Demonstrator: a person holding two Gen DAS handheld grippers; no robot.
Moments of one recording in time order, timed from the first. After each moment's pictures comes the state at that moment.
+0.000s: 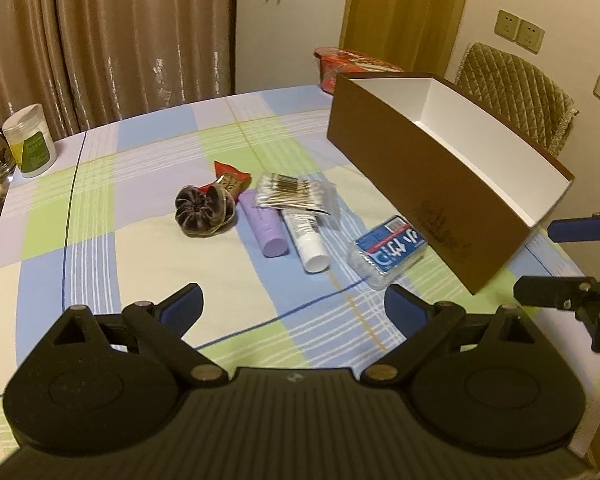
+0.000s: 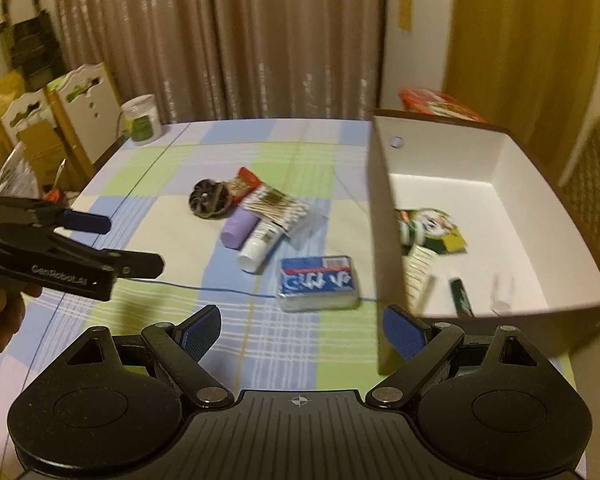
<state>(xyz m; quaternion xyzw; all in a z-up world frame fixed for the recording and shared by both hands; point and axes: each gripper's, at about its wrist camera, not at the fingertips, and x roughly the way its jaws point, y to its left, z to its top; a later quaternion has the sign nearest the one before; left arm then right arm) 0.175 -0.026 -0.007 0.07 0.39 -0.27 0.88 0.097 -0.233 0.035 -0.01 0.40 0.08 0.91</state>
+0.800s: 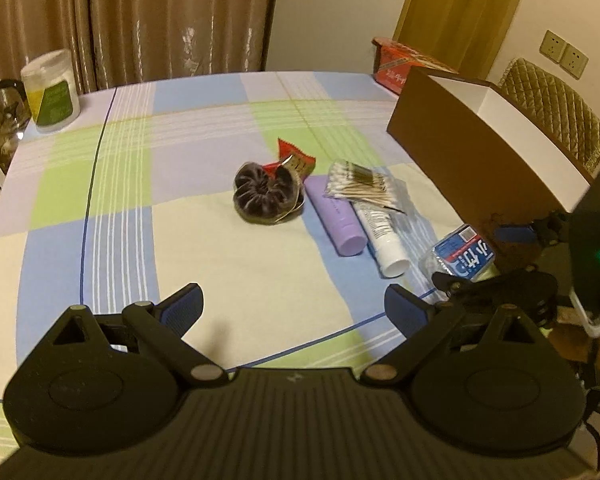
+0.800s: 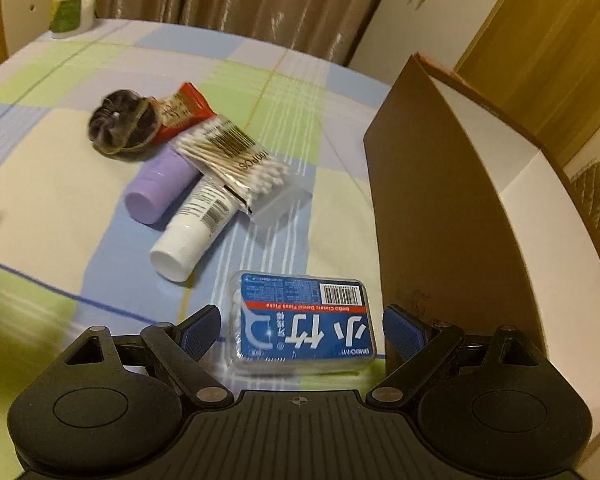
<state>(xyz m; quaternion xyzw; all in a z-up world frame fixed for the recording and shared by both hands) 0.236 0.022 -0.044 0.03 0.43 -0.24 0.87 0.228 -0.185 -0.081 -0.16 0.46 -0.04 0.88</state>
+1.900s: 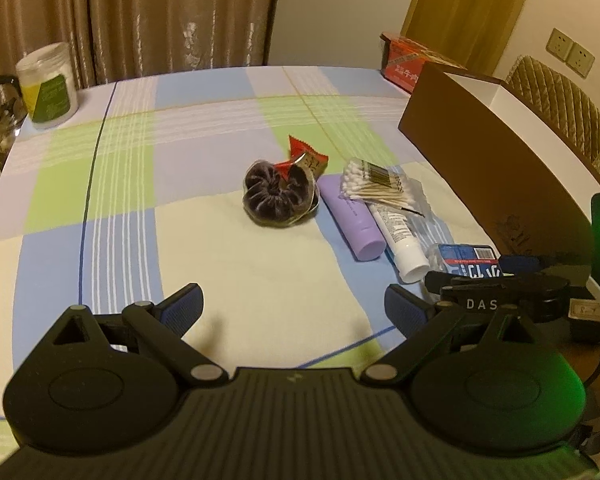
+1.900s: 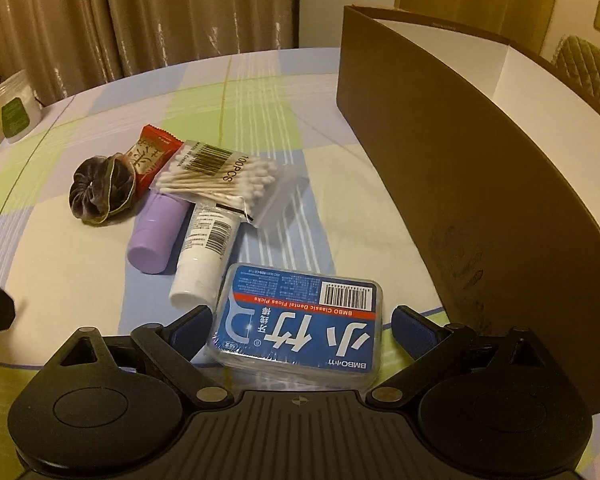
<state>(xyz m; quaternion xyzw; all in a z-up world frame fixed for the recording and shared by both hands) 0.255 0.022 -0.055 0.04 0.43 -0.24 0.87 0.224 -0.193 -0.073 0.04 0.45 -0.08 0.89</state>
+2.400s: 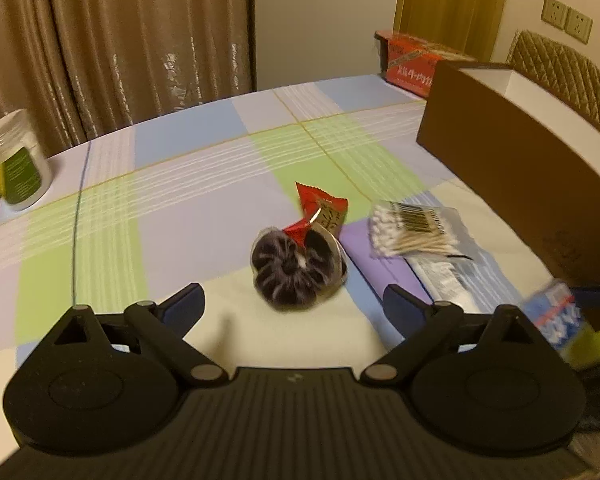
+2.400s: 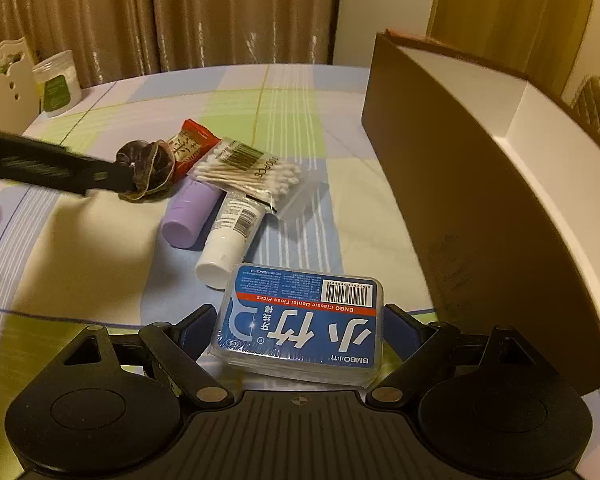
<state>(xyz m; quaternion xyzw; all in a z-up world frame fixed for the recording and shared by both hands) 0.325 -0.014 -0.073 0.11 0.39 -0.26 0.88 0.201 -0.188 -0.065 -0.01 0.44 -0.03 0.90</state>
